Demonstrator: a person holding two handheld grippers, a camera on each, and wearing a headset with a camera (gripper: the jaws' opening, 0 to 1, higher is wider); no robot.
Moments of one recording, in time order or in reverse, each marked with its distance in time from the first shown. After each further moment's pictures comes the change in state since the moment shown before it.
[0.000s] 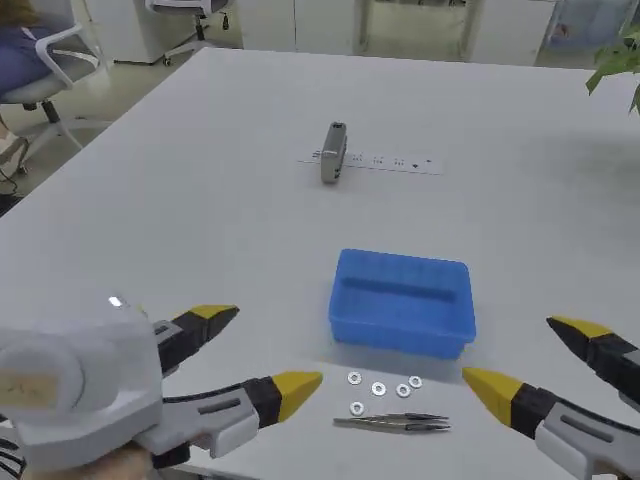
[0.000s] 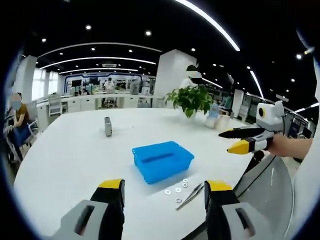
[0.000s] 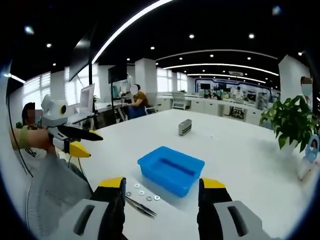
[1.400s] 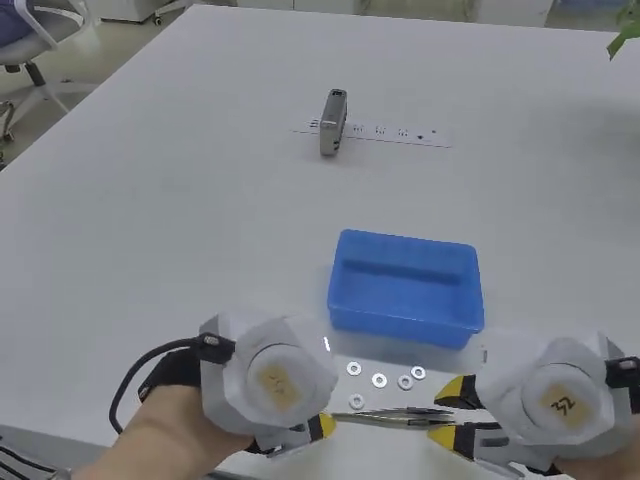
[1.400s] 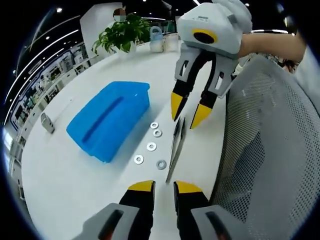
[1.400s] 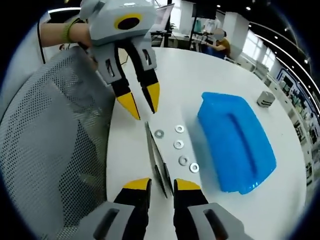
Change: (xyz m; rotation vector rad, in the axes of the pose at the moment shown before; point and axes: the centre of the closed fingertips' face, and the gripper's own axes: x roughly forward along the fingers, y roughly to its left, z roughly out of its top) left arm 0.068 -0.026 -0.096 0.479 0.547 -0.288; right arm 0.067 0.041 -0.117 -0.545 0.574 0.516
